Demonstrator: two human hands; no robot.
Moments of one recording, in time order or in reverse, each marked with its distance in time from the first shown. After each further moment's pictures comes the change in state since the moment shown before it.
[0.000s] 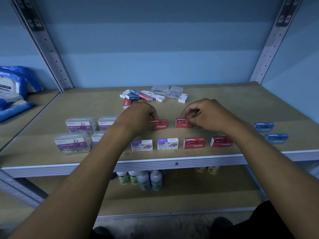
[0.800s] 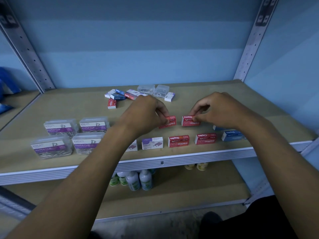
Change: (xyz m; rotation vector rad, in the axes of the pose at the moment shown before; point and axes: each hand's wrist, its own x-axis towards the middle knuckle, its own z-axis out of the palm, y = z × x) left_hand 0.001 0.058 0.002 -0.132 0.067 0.121; right_hand -0.033 0.025 -0.048 -0.176 0.048 0.022
